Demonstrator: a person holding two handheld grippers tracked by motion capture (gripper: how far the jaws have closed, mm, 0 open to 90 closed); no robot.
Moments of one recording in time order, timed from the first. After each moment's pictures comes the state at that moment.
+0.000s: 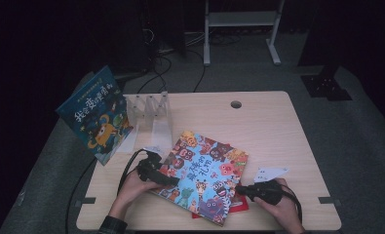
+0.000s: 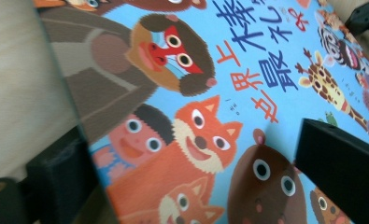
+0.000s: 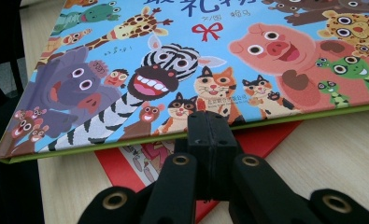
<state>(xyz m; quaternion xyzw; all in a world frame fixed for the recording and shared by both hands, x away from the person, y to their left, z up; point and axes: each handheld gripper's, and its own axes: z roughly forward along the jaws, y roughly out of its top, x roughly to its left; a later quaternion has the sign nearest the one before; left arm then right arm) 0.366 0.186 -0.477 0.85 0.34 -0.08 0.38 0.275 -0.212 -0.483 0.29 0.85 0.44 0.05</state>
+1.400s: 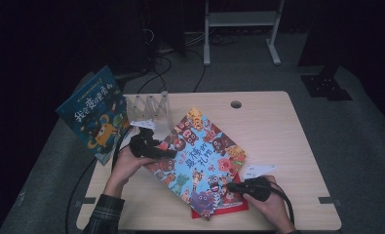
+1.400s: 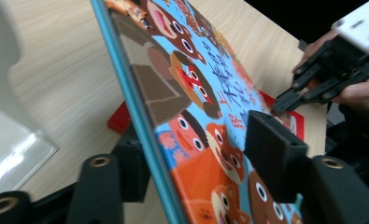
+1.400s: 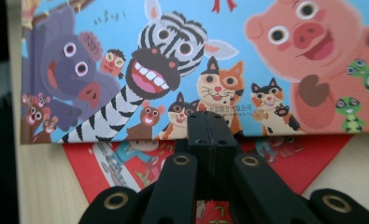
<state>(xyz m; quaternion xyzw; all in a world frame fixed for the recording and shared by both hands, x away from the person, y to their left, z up) 0.390 0.186 -0.391 0.84 0.29 -0.04 0.45 0.286 -0.184 -0.486 0.29 0.85 0.44 0.05</state>
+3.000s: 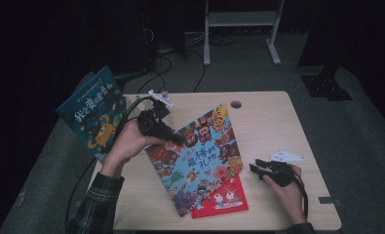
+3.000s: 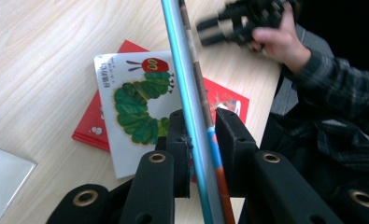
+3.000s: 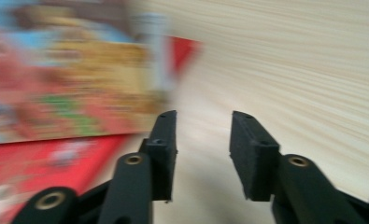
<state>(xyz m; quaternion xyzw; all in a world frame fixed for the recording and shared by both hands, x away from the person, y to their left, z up) 0.389 0.136 -0.281 0.91 0.25 -0.09 0.34 0.320 -0.258 -0.487 0.44 0.76 0.44 0.17</state>
